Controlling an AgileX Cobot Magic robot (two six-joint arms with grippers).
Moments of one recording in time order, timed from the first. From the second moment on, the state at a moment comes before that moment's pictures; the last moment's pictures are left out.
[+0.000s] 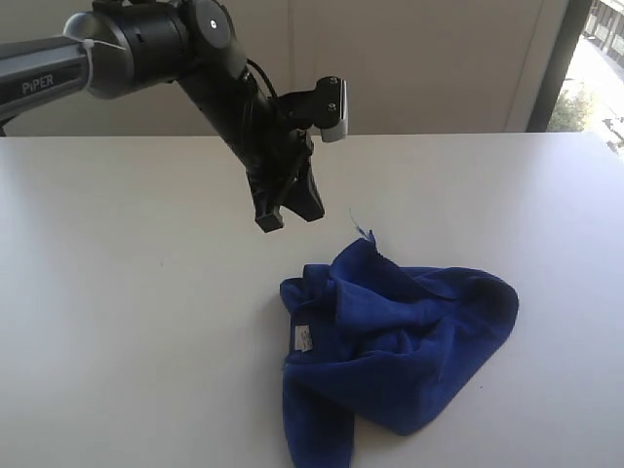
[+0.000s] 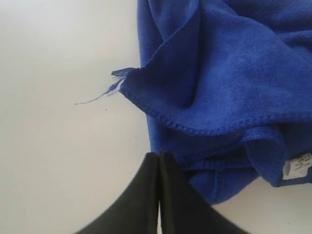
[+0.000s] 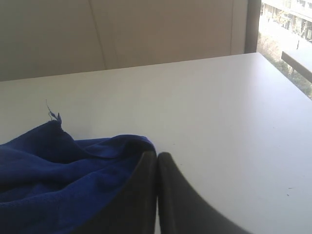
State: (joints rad) left arm -0.55 2.15 -1.97 -0.47 1.13 1.31; right arm -0.05 0.01 -0.01 -0.10 0.25 0.24
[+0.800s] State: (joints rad) left arm -0.57 2.17 -1.97 -0.56 1.12 1.79; right arm -0.05 0.01 -0.01 -0.10 0.25 0.24
